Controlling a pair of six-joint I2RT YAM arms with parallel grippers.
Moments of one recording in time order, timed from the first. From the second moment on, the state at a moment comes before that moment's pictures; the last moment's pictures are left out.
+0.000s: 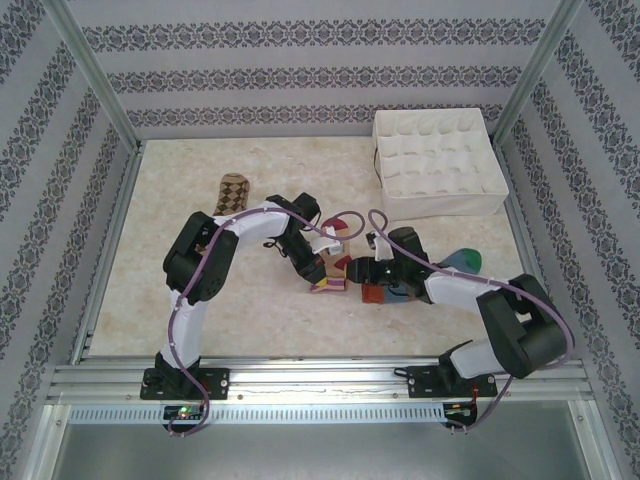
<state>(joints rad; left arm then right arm) -0.57 2.10 1.48 -0.95 0.71 0.49 0.42 1.40 0.48 0.16 -0.54 0.53</state>
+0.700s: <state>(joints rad) -0.55 2.12 1.51 -0.98 0.73 0.44 0.58 1.50 0.56 0.14 -0.46 0.44</state>
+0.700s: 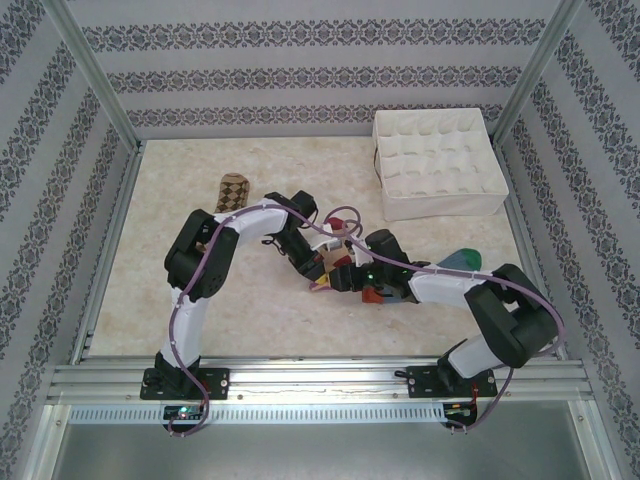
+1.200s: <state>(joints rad) -0.52 2.00 1.32 -0.74 0.73 0.38 0.59 1.59 0.67 0.01 -0.39 0.49</state>
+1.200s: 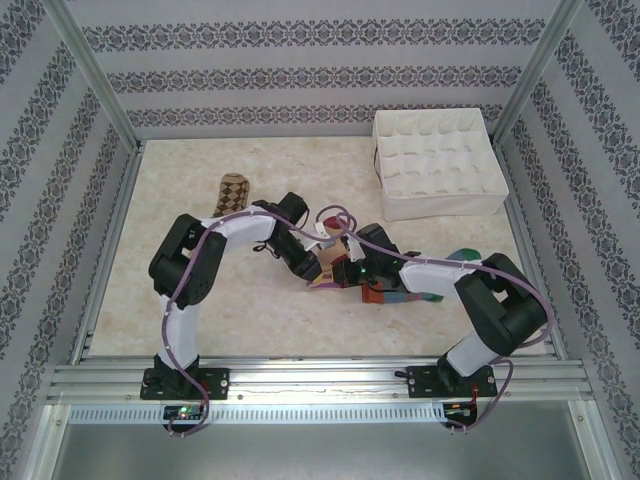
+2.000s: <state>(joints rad) -0.58 1.49 0.66 0.12 0.55 0.79 0.51 1.72 0.83 -0.16 -0.50 0.52</state>
